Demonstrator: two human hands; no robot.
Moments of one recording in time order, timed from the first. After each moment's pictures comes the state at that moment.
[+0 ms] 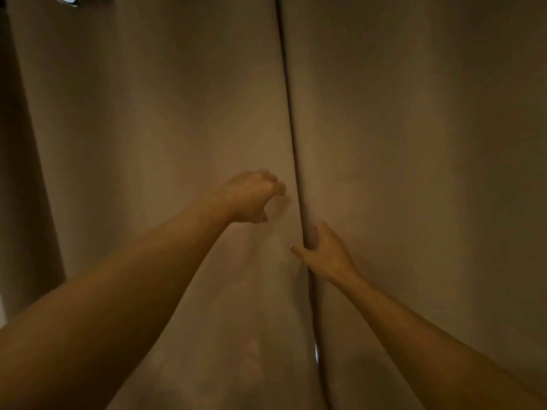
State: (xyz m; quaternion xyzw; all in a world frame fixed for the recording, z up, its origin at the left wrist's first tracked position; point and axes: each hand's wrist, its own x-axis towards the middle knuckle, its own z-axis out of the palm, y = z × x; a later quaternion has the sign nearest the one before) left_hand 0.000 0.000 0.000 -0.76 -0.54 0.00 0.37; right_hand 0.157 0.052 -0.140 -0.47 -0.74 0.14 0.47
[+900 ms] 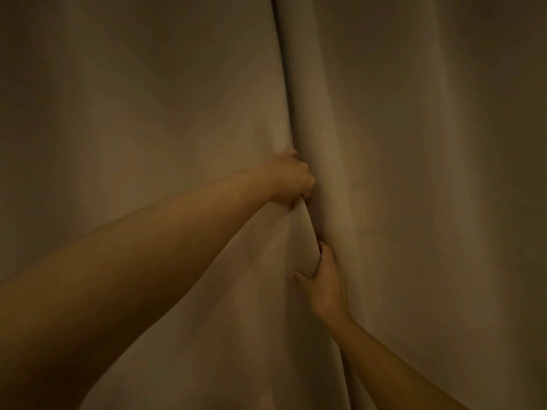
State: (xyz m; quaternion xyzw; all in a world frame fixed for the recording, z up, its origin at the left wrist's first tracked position) left_hand 0.015 0.098 0.059 -0.74 -0.37 0.22 0.52; right_hand 0.074 0.117 -0.162 -0.46 -0.61 0.20 0.61
